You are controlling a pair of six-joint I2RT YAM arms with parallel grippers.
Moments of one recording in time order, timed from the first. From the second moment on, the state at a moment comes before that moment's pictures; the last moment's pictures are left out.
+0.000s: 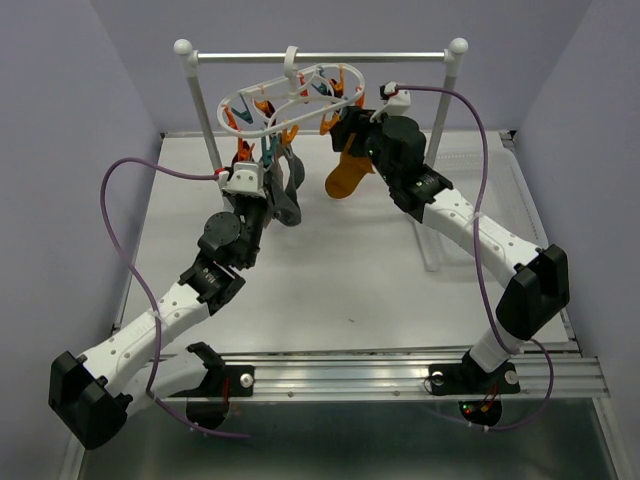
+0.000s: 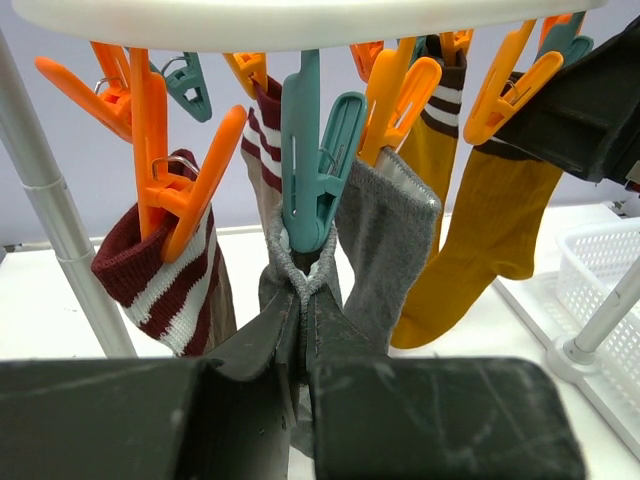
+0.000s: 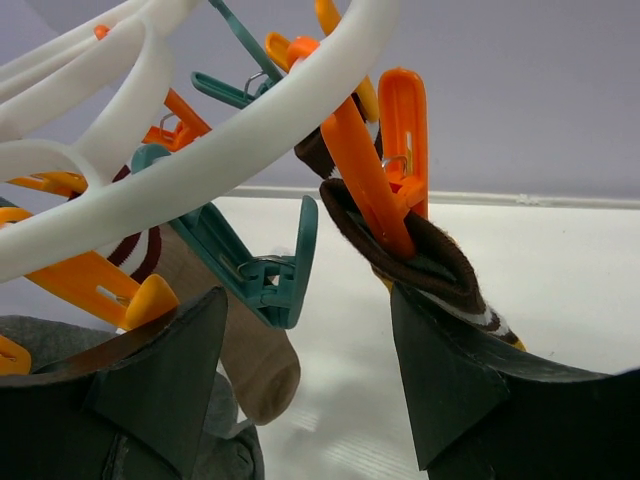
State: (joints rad) left arm -0.70 0.95 0.77 0.40 -0.52 0.03; right arm 0.62 1.64 1.51 0.14 0.24 0.38
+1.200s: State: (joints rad) left arm -0.70 0.96 0.77 0.39 -0.48 0.00; right arm 0.62 1.64 1.50 0.32 0.32 0.37
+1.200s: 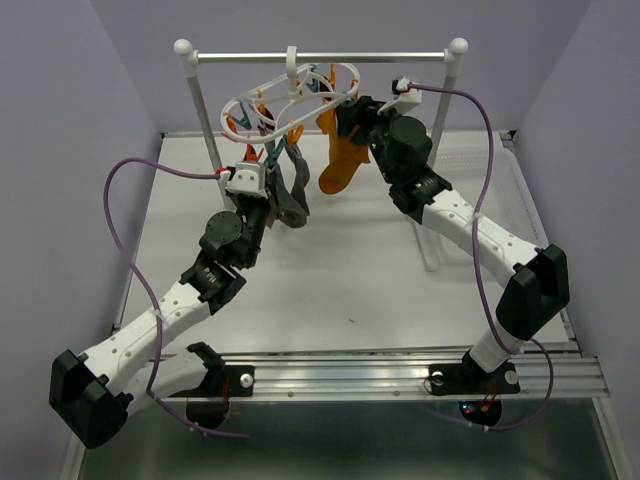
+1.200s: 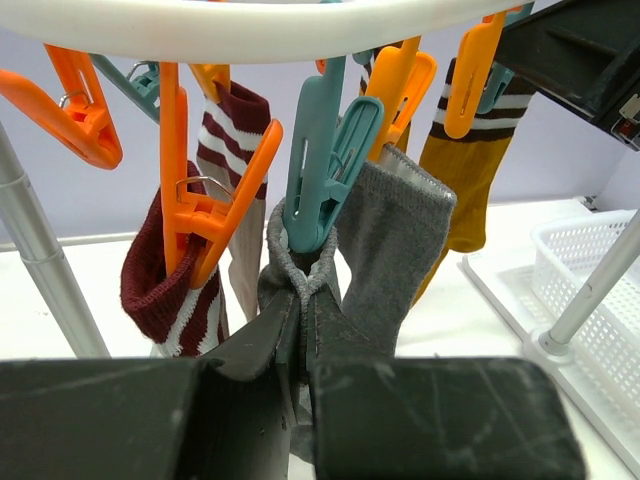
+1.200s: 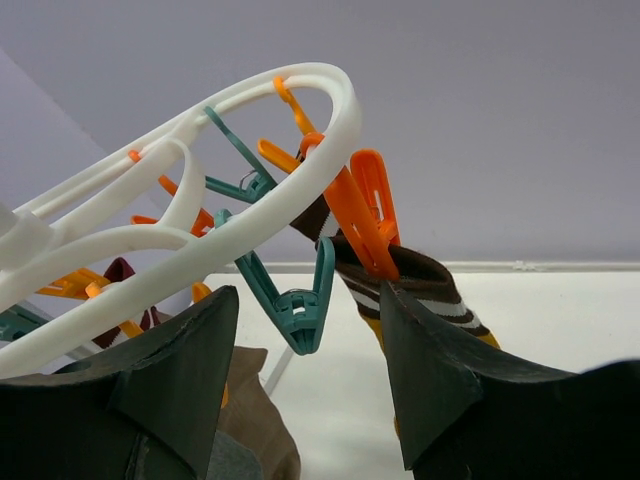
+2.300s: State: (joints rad) left arm -0.70 0.96 0.75 0.40 -0.48 0.00; right arm 0.62 1.67 1.51 0.35 0.32 0.34
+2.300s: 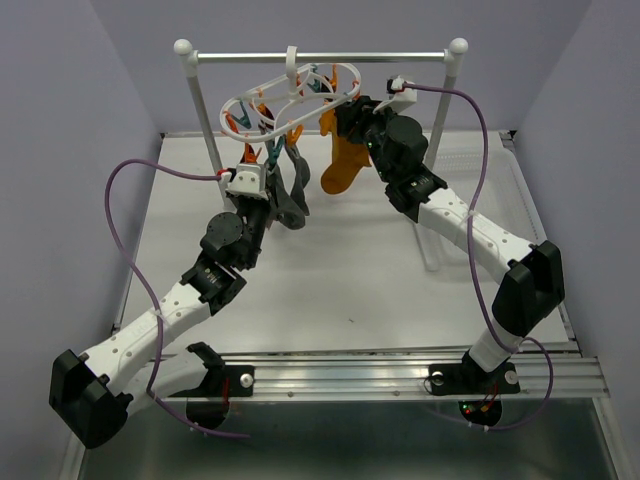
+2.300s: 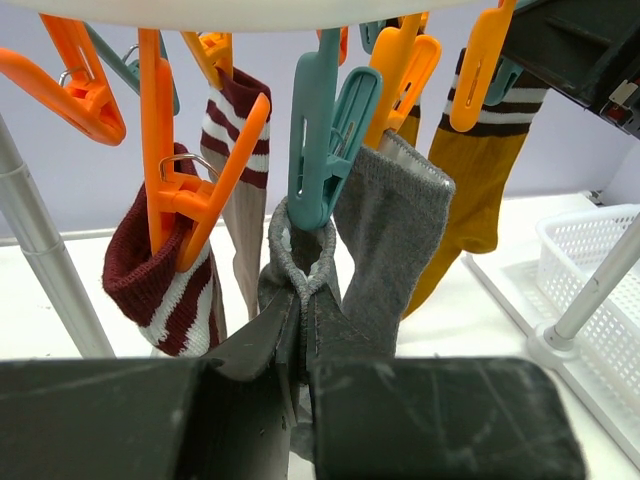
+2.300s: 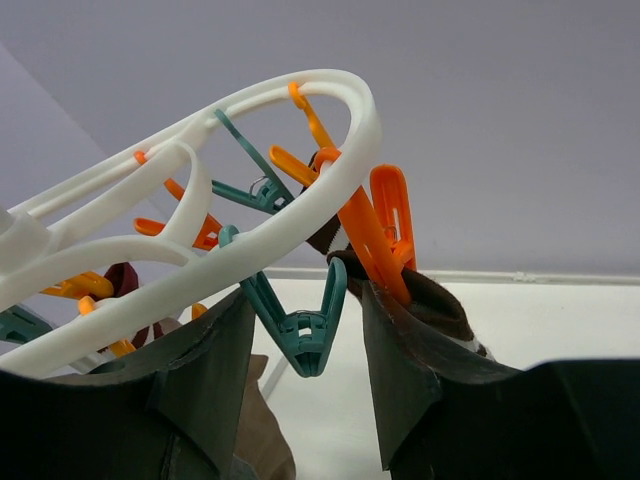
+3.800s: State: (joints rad) left arm -0.70 0.94 0.74 0.37 -0.41 0.01; right arm 0.62 1.67 1.53 0.35 0.32 0.33
